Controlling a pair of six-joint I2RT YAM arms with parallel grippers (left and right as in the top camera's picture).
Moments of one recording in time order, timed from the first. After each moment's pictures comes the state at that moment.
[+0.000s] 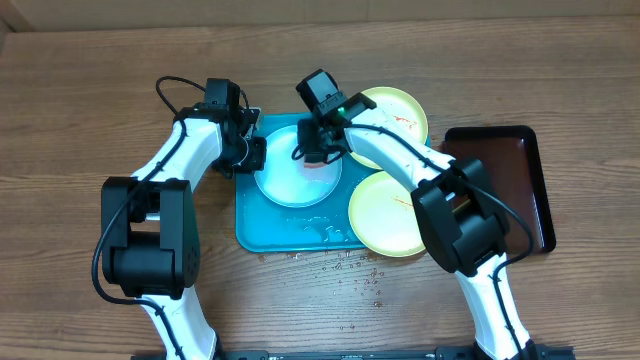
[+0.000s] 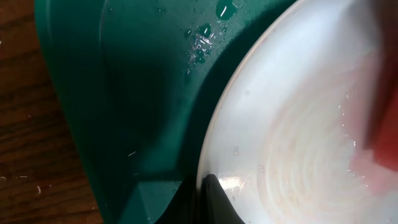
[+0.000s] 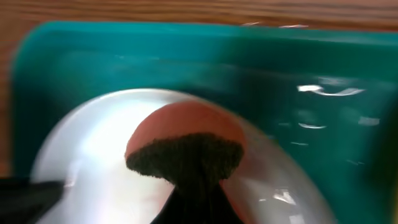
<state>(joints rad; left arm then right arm) -0.08 2.01 1.35 -0.72 0.18 0.00 0.61 2.32 1.84 -0.66 -0.13 0.51</state>
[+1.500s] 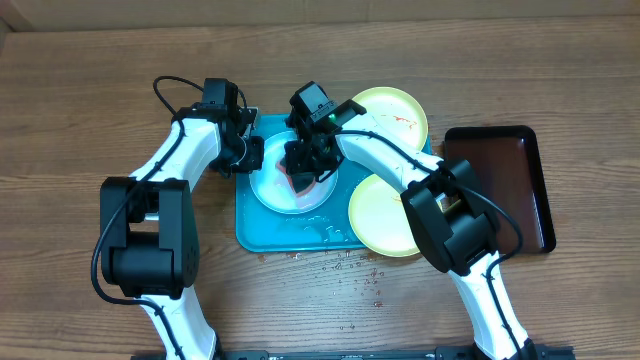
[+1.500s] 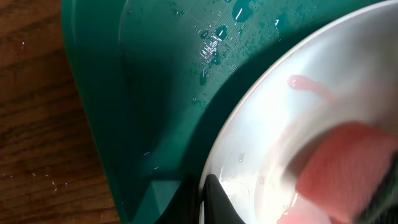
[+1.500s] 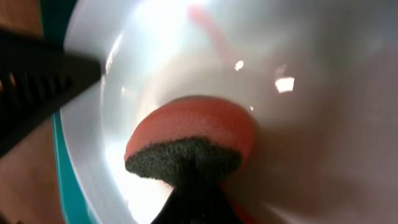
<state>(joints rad) -0.08 2.01 1.35 -0.71 0.16 0.00 0.63 2.35 1.85 -0.81 -0.44 0.39</state>
